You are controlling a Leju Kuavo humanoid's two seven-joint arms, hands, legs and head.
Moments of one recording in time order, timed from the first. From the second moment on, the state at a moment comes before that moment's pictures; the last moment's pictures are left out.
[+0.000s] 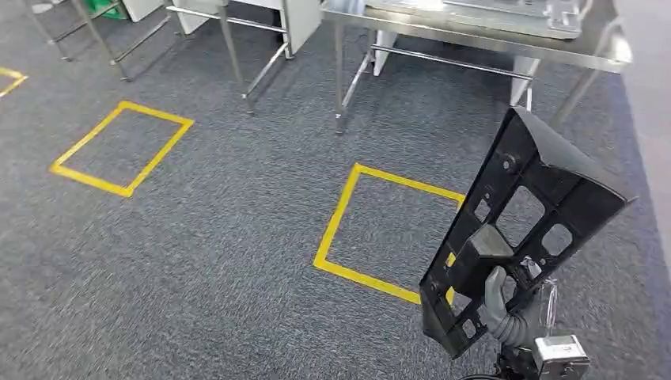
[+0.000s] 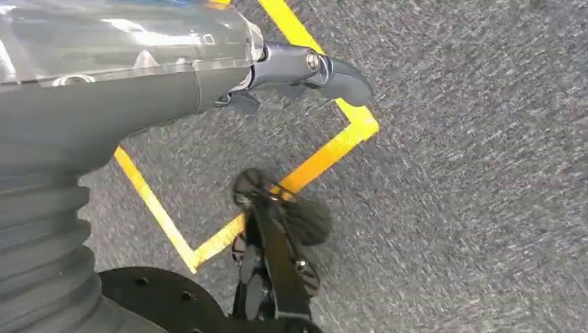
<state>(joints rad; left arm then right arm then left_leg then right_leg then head) -0.03 0.01 -0.49 -0.16 0.94 0.28 -0.40 0.28 0.14 -0.20 -1.86 0.11 -0.11 -0.67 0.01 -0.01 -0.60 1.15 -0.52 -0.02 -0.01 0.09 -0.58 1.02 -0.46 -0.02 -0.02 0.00</state>
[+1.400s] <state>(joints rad) -0.03 0.02 -0.51 -0.15 0.93 0.27 -0.38 0.06 0.01 -0.08 -1.78 0.23 -0.42 -0.51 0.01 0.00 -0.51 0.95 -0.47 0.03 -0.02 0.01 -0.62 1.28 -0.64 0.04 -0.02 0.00</state>
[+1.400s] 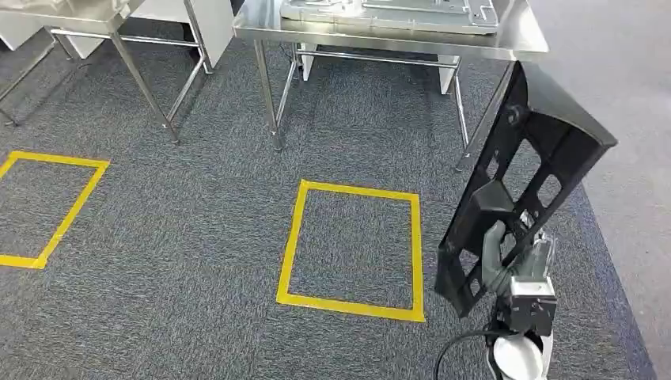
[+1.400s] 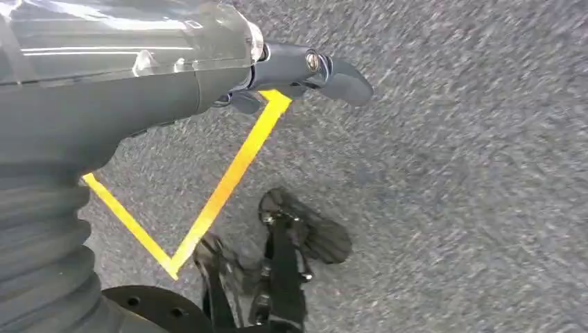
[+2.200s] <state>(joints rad) -0.02 0.03 -0.54 -0.14 0.92 0.26 -0.36 -0.06 -0.12 -0.03 -1.71 0.05 -0.40 -0.49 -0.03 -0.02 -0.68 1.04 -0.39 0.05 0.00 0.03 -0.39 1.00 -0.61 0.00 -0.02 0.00</state>
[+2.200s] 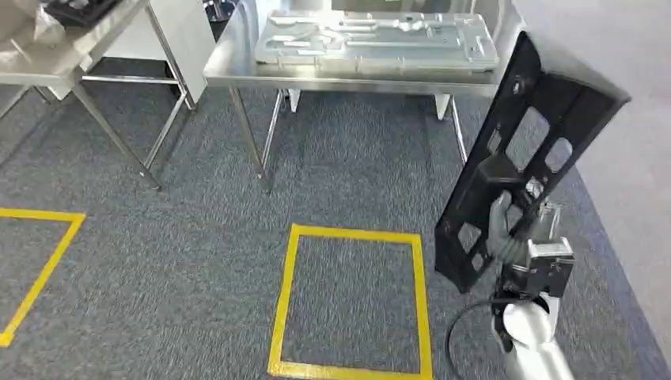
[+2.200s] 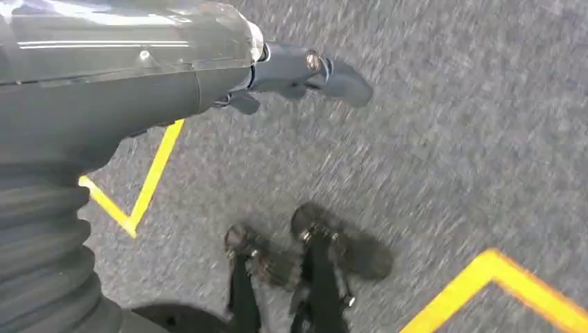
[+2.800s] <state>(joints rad) -0.05 0.02 -0.56 -0.15 0.92 0.24 -0.35 -0.03 -0.15 -0.07 -1.78 0.09 -0.43 -0.49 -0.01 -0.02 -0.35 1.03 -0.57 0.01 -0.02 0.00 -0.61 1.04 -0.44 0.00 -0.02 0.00</state>
